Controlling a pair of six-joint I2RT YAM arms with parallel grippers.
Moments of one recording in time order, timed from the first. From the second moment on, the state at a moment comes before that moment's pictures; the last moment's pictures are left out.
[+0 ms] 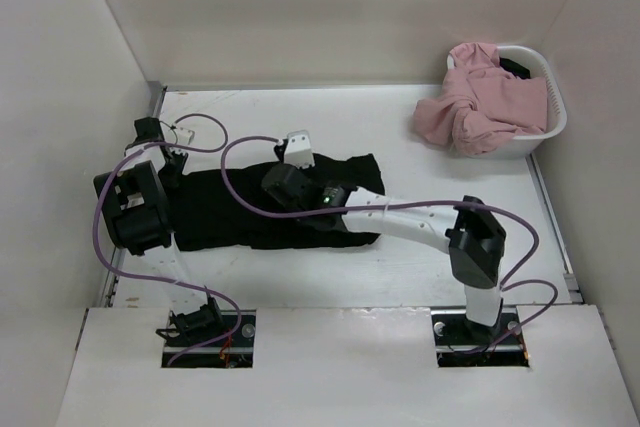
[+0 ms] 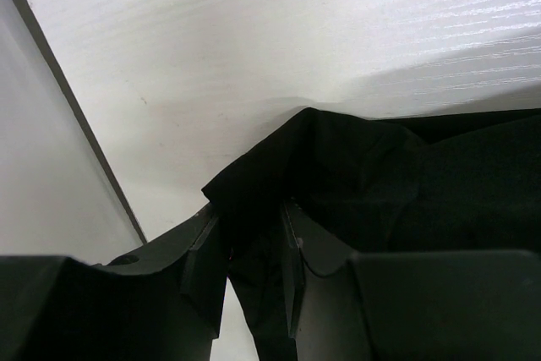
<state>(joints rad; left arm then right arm) 0.34 1.92 1.27 -0.45 -0.01 0.59 1.12 1.91 1.60 -0.40 0.83 0.51</state>
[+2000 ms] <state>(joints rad) -0.51 1.67 1.07 -0.61 0.16 0.35 0.49 1.33 0.51 0.06 0.18 1.00</state>
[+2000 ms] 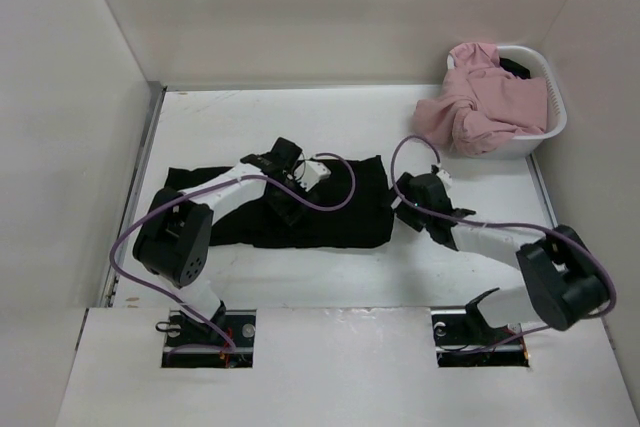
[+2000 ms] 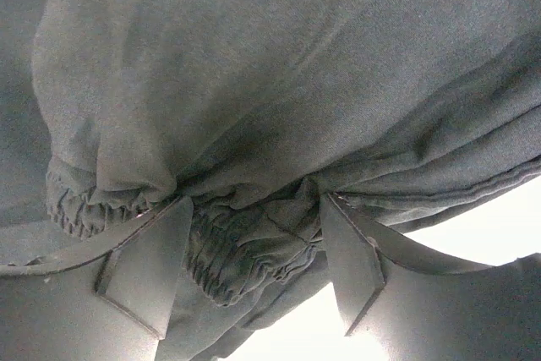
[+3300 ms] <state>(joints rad) -0.13 1.81 1.20 -0.57 0.07 0.27 0.83 1.71 1.70 -0.69 0.24 0.59</state>
